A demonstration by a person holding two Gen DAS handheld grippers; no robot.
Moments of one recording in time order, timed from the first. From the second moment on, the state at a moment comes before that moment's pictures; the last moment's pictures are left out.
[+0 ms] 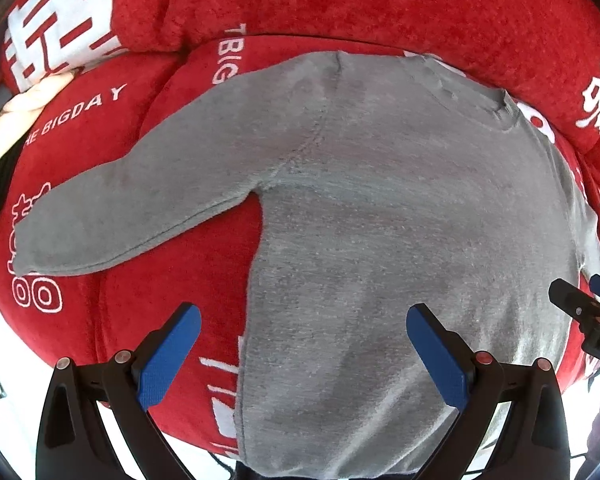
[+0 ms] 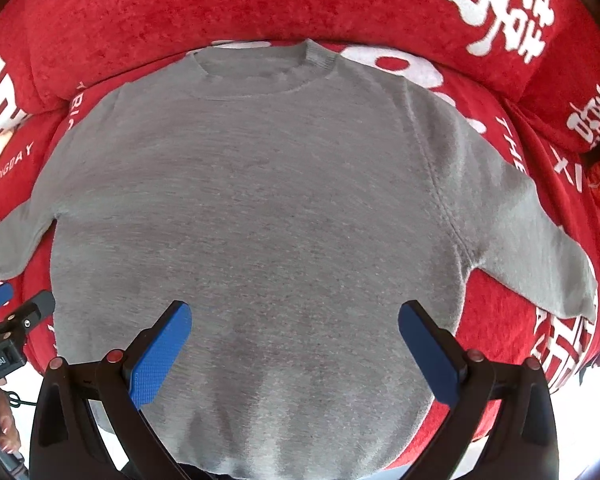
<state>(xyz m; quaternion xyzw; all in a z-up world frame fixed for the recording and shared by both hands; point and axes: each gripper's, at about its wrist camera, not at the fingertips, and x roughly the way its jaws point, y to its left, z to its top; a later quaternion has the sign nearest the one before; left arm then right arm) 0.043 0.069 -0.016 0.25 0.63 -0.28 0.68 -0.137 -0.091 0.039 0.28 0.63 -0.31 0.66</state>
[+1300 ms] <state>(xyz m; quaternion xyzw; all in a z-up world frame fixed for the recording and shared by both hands) 0.222 0.274 -0.049 -0.12 0.58 -0.18 0.79 -0.011 0.027 0.035 0.24 0.65 -0.18 0.70</state>
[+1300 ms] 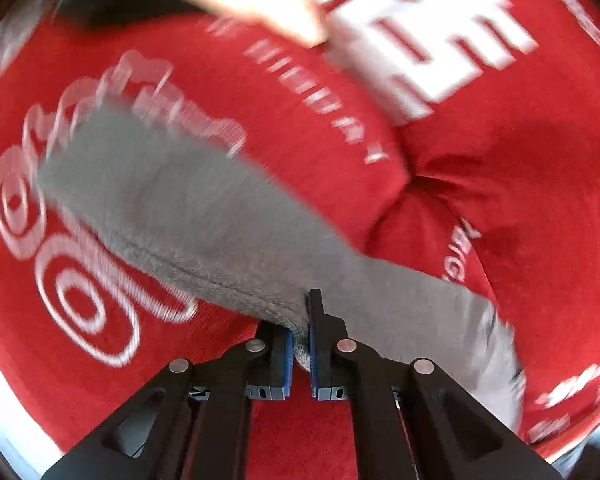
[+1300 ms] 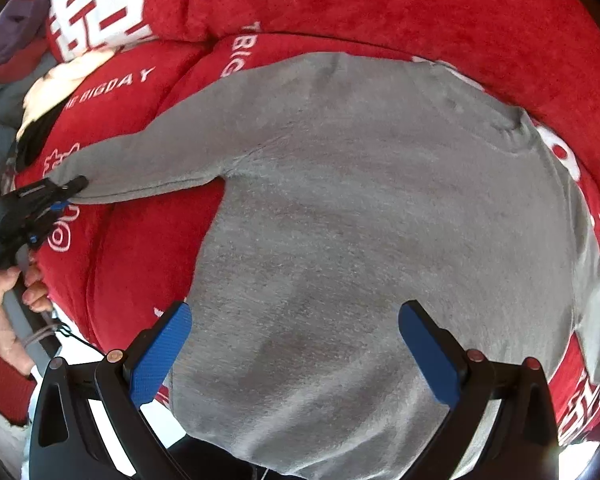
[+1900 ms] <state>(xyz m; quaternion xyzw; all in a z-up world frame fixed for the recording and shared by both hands) 0.056 -0.016 0.018 0.09 0.50 -0.48 0.72 -0.151 -0.084 0.043 0.37 0.57 -0.33 0.66</state>
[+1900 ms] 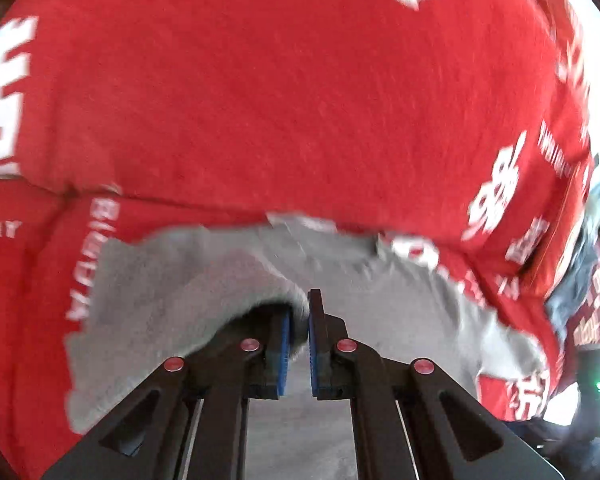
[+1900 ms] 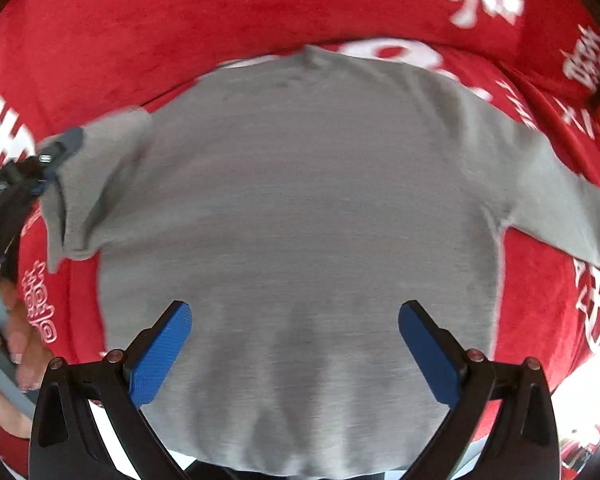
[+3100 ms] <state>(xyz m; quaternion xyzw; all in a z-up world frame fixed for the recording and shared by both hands) 0.151 0.173 -0.046 0.17 0.61 -0.26 0.73 0.047 -0.014 0.017 0.13 0.54 -0.09 0.82</state>
